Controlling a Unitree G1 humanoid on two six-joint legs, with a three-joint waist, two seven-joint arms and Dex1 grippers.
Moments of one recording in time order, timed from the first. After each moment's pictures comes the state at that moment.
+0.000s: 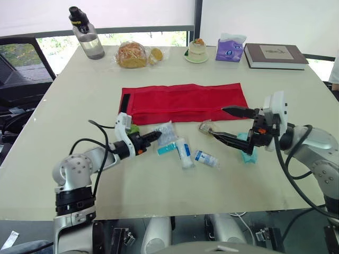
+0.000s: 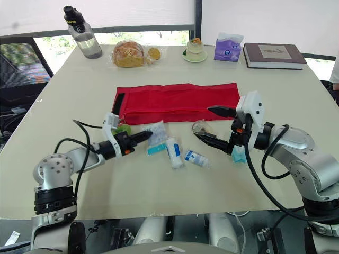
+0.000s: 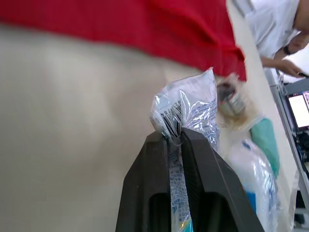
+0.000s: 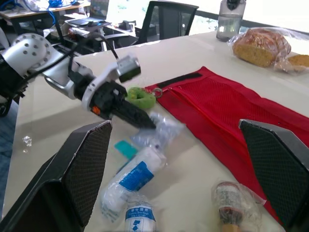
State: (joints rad) left arm -0.35 0.45 0.39 -0.08 -1.07 1.23 -0.27; right arm -0.34 -0.66 -0.05 -0.55 0.75 0.72 0.72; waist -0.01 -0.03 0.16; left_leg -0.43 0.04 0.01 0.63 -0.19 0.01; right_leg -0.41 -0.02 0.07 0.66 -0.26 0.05
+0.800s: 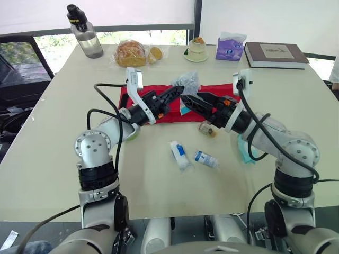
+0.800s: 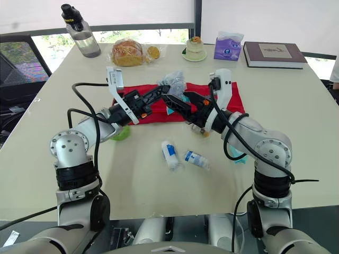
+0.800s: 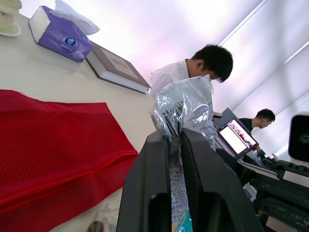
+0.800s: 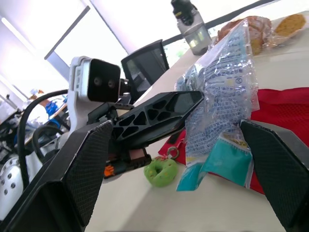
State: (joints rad) left arm -0.61 0.28 0.30 -0.17 -1.16 1.06 -0.21; right arm -0.60 -0.15 -0.11 -0.43 1.16 1.07 -0.07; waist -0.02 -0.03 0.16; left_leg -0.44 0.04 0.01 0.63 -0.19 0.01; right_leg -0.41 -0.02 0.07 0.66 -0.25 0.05
